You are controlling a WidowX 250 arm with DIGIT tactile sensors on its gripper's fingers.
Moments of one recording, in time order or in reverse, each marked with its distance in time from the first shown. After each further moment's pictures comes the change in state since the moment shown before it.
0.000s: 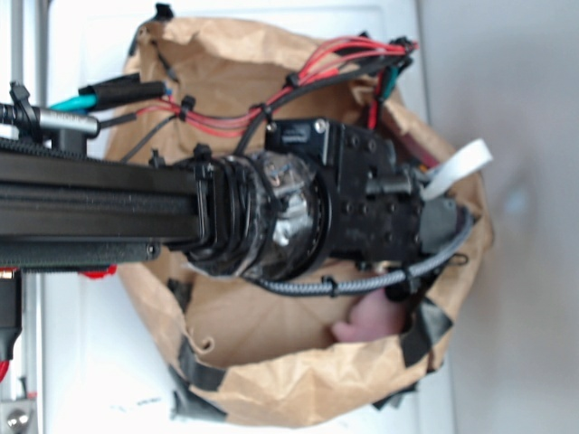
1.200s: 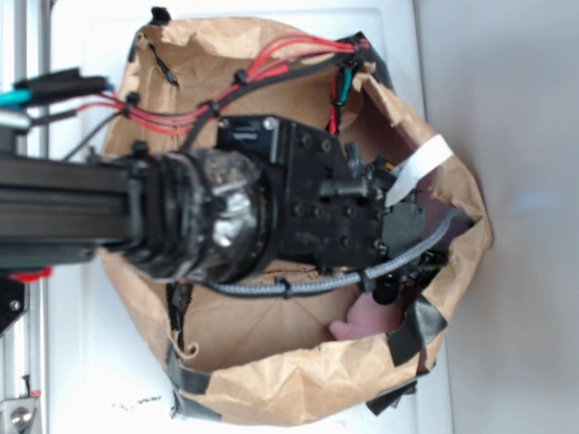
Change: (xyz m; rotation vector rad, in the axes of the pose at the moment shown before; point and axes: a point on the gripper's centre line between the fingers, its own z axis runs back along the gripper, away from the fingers) arm -0.019 -0.001 0.010 0.001 -0.016 0.086
